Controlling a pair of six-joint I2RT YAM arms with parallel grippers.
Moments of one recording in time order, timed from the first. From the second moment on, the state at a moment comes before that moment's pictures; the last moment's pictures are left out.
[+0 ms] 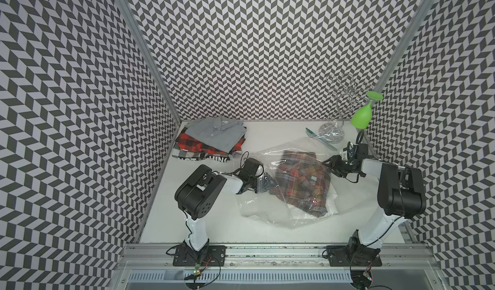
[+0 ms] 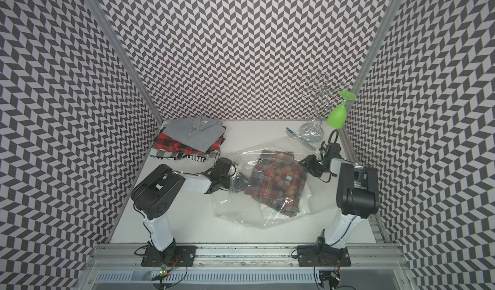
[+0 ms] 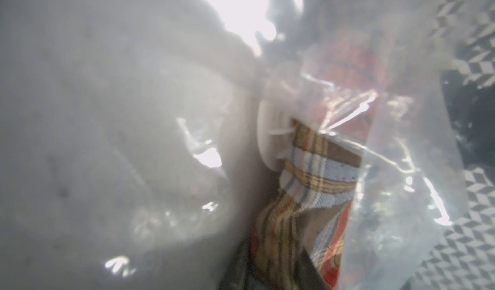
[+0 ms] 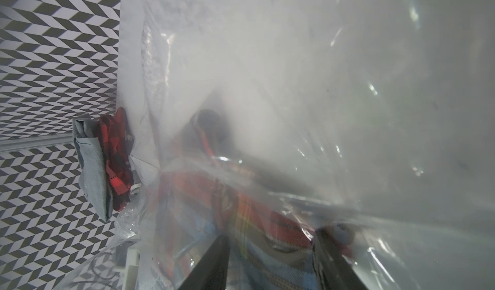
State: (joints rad) left arm -0.61 1.88 0.82 0.29 0.63 -0.94; right arm -0.21 1.80 0.95 -0.25 -0.65 0.48
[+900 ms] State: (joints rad) left arm -0.48 1.57 0.83 0.14 0.71 -0.89; right arm -0.21 1.80 0.95 -0.22 -0.74 0.55
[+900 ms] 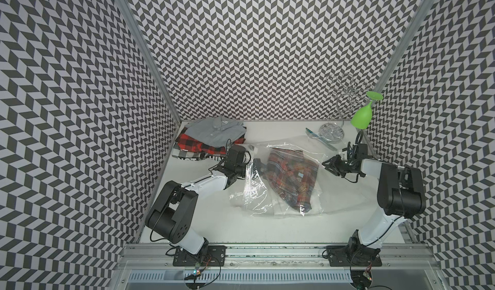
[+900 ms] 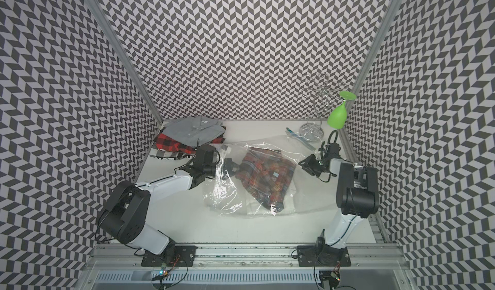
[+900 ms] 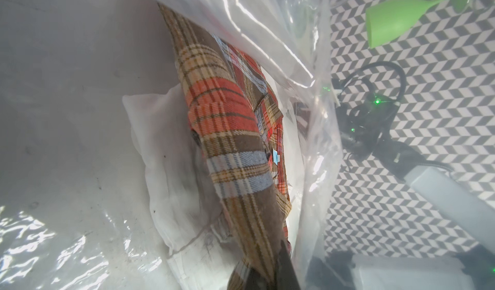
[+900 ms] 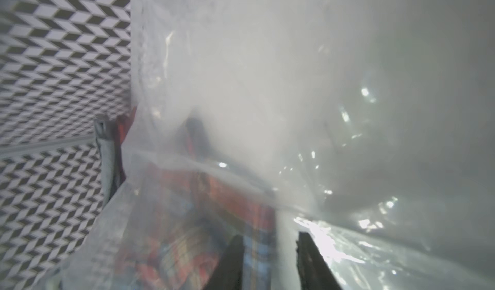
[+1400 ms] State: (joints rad) left arm -0.48 1.57 0.84 0.14 0.73 -0.89; right arm -0.20 1.63 0.83 -0.34 -0.84 0.51
